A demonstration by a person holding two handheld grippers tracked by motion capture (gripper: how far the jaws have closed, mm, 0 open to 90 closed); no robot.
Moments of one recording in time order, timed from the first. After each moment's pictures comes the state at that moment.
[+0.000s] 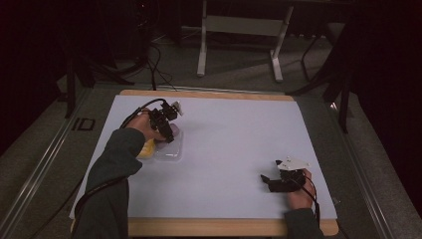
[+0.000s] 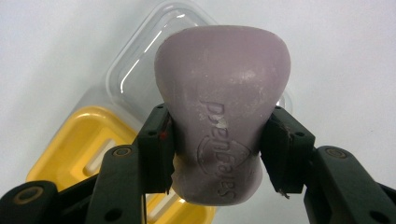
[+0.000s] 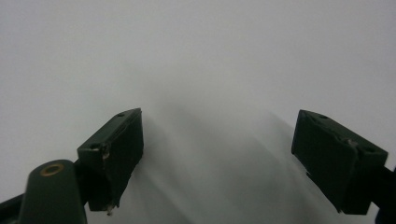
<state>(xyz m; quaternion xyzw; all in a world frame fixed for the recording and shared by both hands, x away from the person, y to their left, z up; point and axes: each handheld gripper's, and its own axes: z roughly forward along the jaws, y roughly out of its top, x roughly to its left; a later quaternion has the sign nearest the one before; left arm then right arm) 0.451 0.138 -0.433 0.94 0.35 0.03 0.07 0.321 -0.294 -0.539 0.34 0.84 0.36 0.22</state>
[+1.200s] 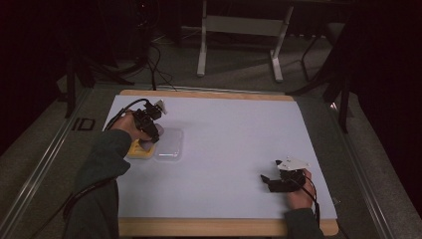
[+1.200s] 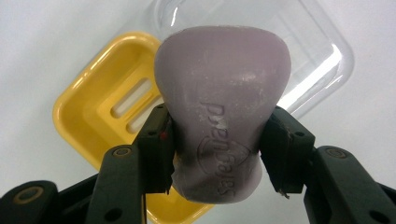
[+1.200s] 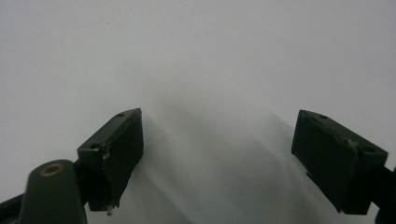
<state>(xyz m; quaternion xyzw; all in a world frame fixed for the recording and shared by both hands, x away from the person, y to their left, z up) 0.449 0.182 -0.439 0.91 0.41 0.03 0.04 0.321 -0.294 -0.539 0.33 0.84 0.36 0.22</state>
